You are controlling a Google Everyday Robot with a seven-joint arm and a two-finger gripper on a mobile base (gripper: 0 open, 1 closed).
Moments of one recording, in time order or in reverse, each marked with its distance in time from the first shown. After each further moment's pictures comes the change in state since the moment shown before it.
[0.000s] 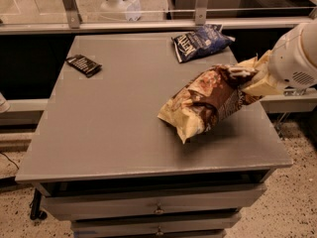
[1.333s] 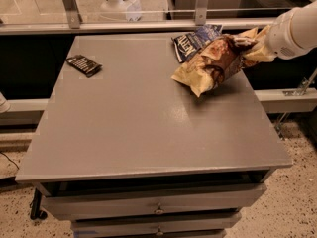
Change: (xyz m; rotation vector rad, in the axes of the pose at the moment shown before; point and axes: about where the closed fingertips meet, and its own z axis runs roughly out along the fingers) arm 0.026 -0.141 0.062 0.204 -0.104 -0.008
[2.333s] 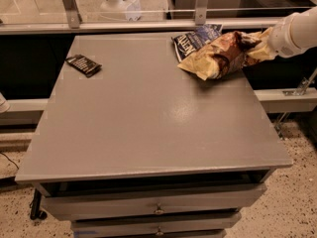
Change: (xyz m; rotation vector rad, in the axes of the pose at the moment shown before) arm 0.043 -0.044 0.047 0.020 -0.020 0.010
